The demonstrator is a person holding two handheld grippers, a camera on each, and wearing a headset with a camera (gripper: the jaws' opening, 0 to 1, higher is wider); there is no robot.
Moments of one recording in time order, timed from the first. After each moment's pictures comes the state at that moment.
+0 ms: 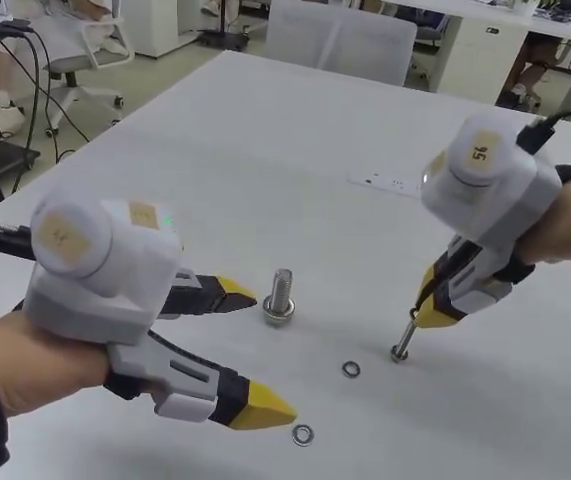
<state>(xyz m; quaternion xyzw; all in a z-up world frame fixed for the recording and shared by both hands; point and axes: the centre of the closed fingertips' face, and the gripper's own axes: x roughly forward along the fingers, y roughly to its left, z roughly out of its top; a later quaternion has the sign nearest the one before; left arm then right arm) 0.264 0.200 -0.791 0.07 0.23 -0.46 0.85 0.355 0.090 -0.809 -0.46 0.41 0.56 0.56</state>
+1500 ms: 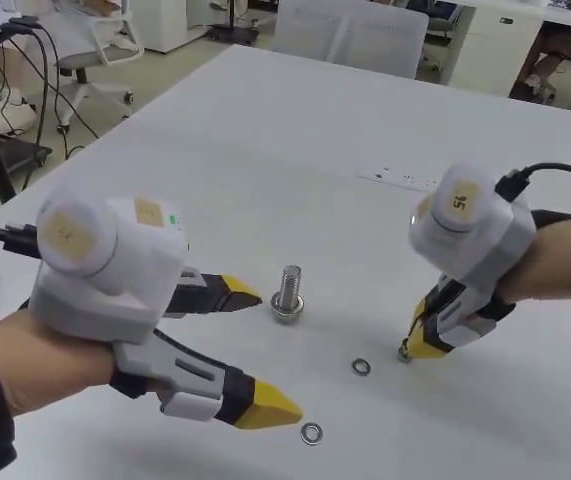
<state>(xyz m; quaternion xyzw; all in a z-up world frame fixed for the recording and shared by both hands) 0.264 0.201 -0.794 0.07 0.24 -0.46 0.85 0.349 0.092 -0.860 -0.44 0.43 0.57 0.55</state>
